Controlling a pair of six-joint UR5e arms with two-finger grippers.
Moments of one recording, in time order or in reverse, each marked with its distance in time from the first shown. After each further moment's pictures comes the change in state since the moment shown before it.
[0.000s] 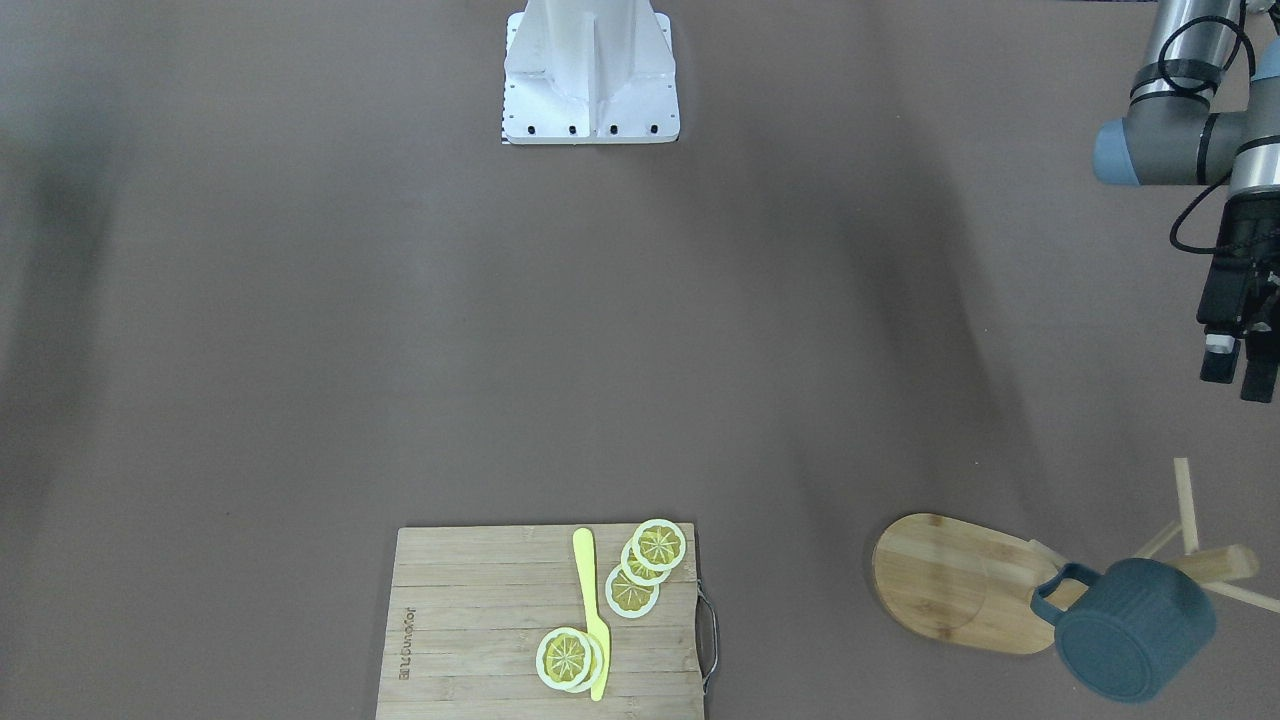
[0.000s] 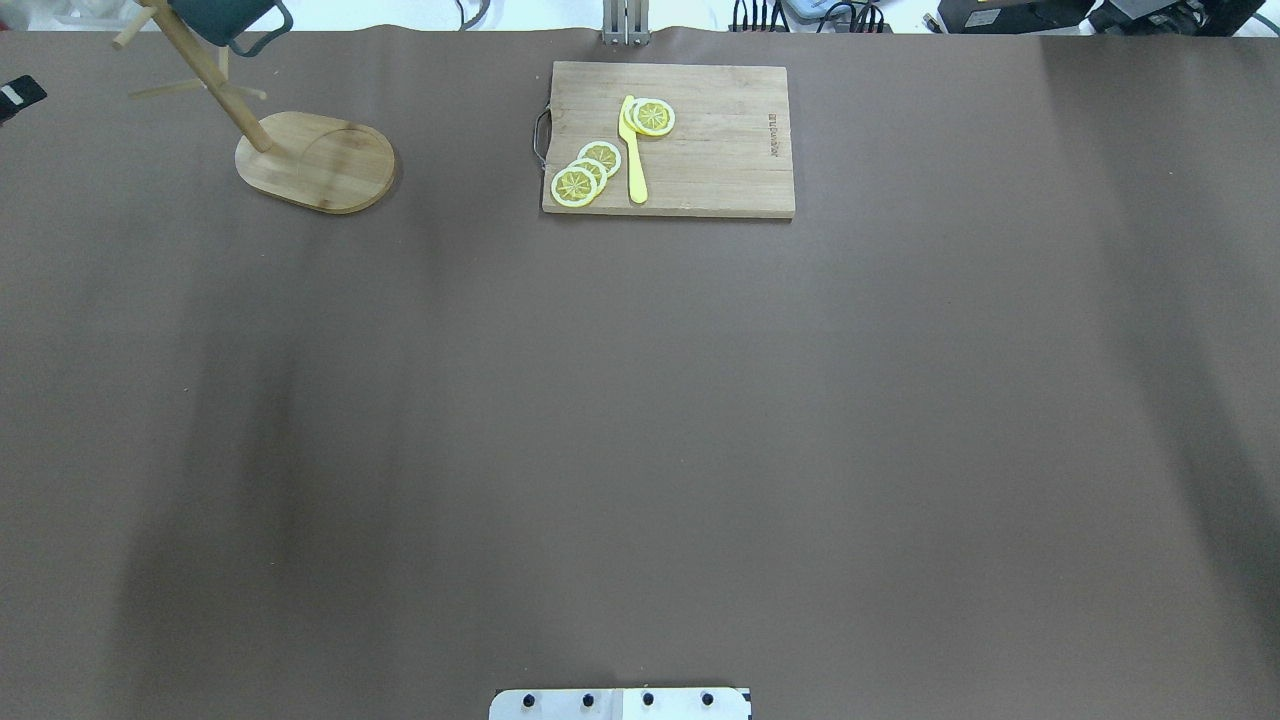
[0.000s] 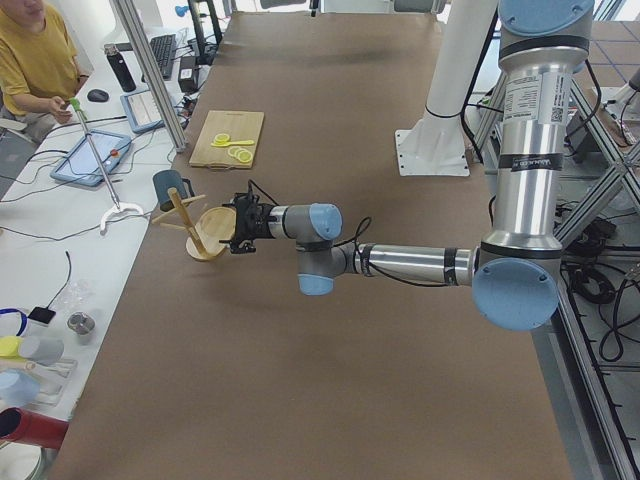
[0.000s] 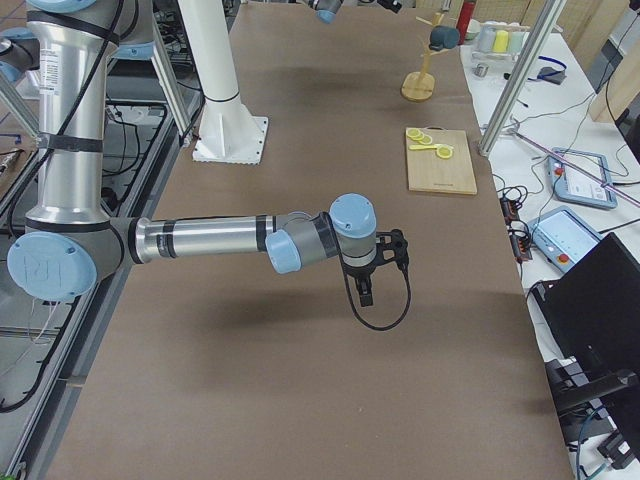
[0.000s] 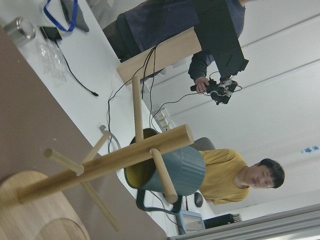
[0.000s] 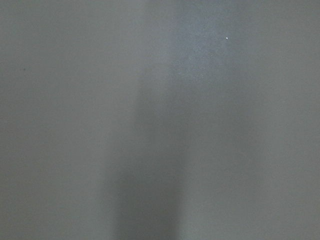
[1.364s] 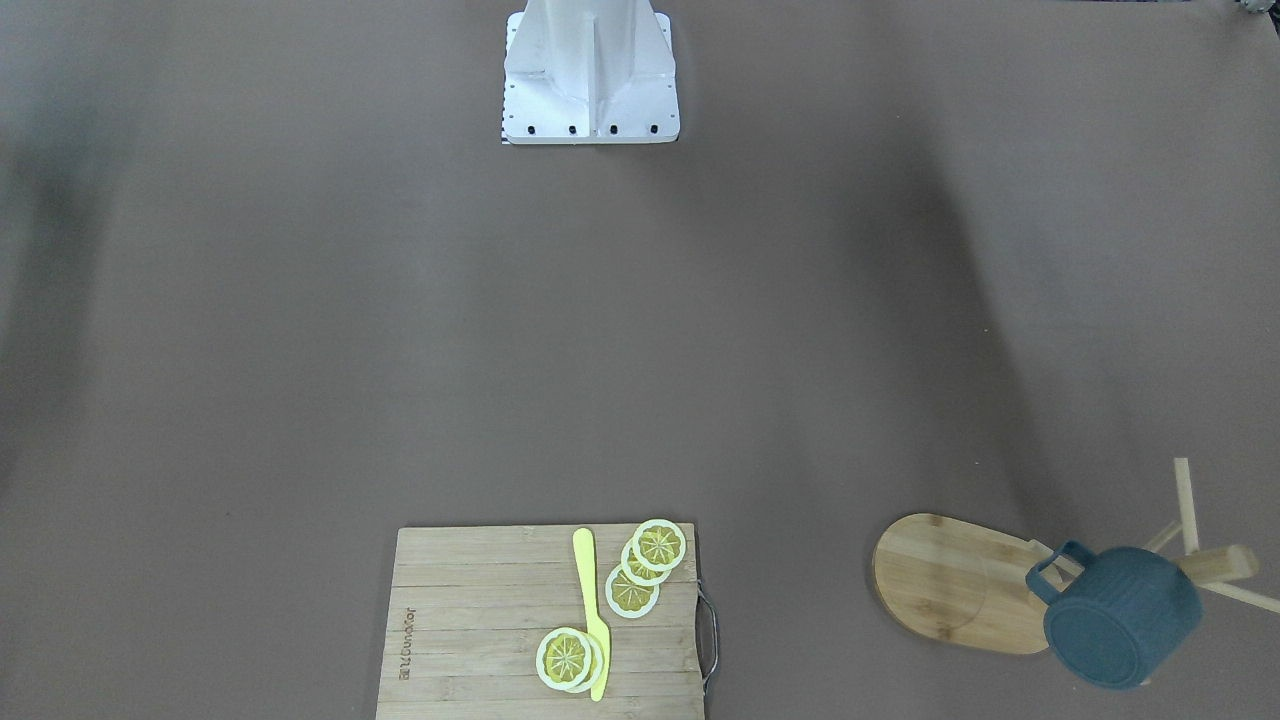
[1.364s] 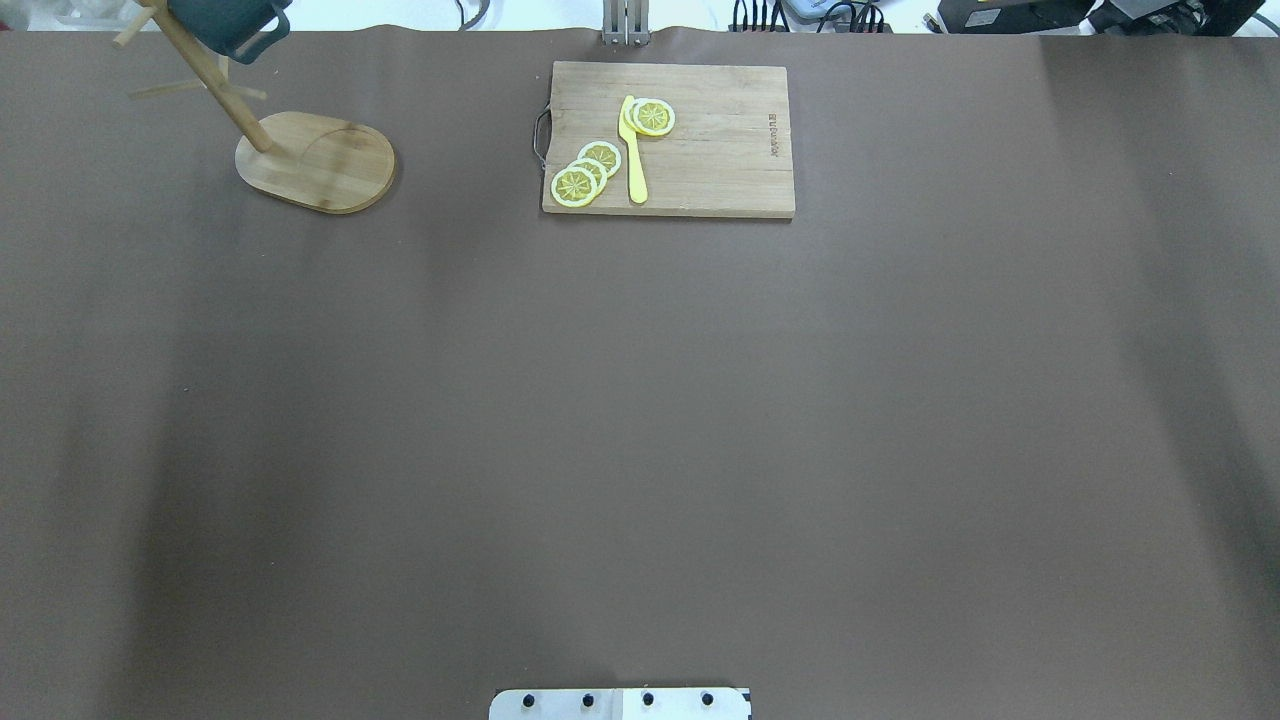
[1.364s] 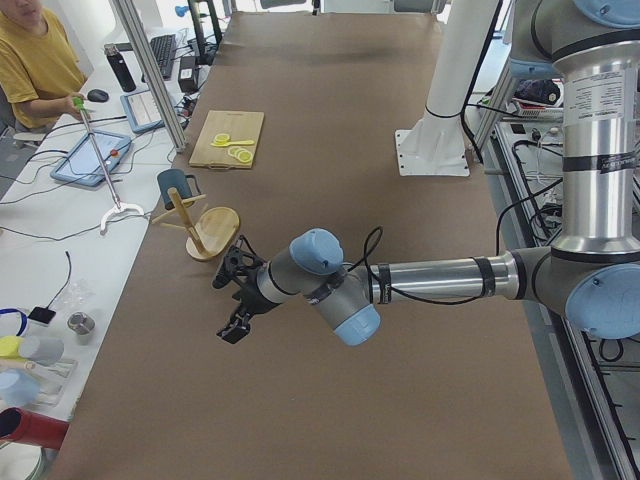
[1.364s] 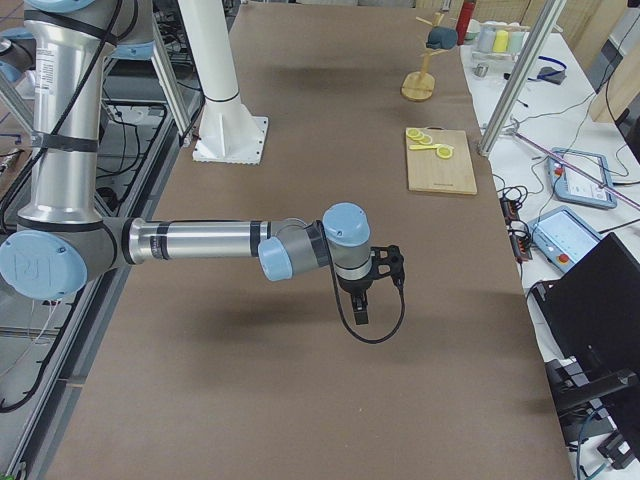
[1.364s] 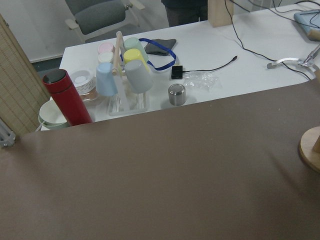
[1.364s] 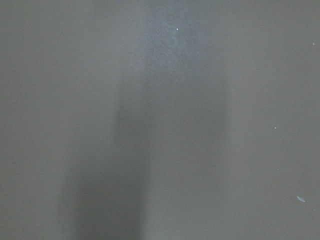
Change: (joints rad) left arm -0.492 0.099 -0.103 0.659 -0.566 0.886; right arm 0.015 -0.033 -0.010 0.000 -0.105 -0.003
